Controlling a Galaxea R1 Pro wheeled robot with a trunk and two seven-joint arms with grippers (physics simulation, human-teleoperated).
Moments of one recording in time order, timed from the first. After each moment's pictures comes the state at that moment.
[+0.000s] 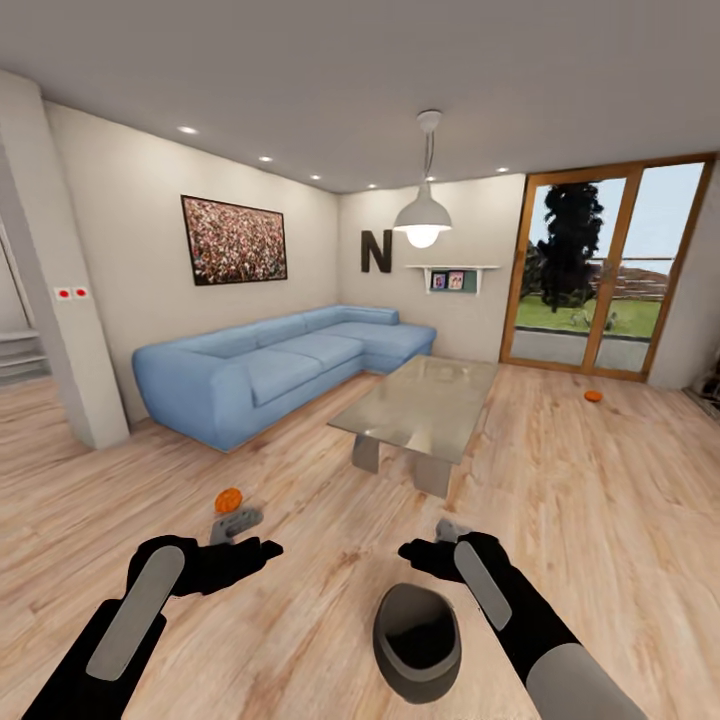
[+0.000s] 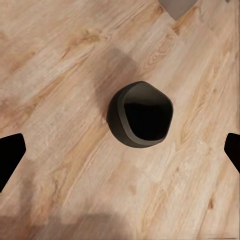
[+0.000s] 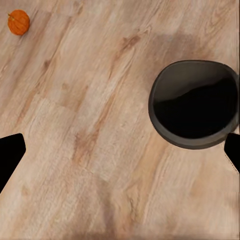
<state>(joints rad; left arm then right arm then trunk) -0.35 0.13 -0.13 -1.48 1.10 0.98 0.62 -0.57 0.02 0.24 -0.88 -0.68 0.71 -0.27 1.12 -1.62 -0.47</state>
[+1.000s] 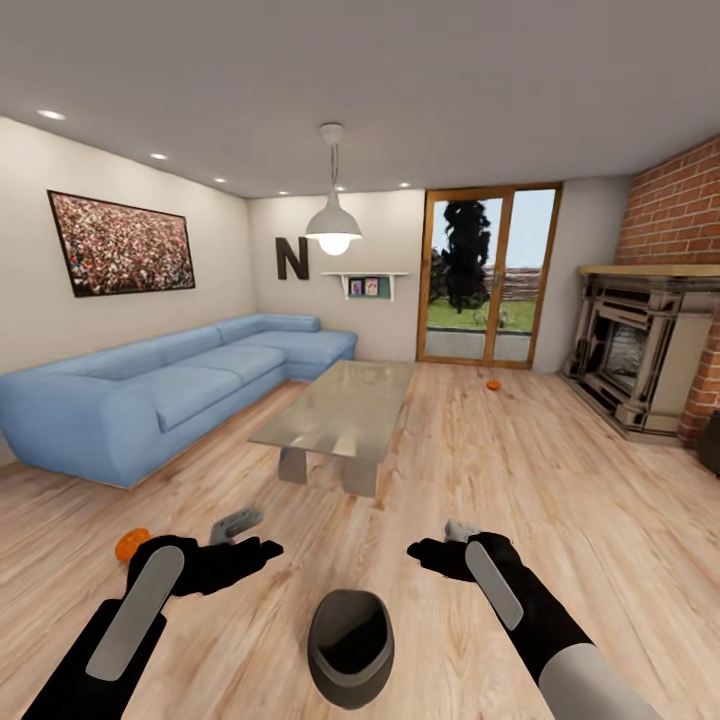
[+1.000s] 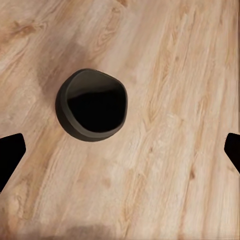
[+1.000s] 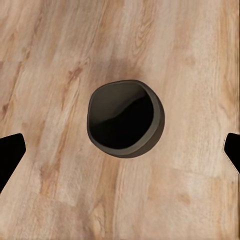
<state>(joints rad) -0.35 0.13 -0.13 -1.48 1.10 0.98 0.62 -0.57 -0.01 0.24 -0.88 -0.68 0.71 -0.23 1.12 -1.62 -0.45</state>
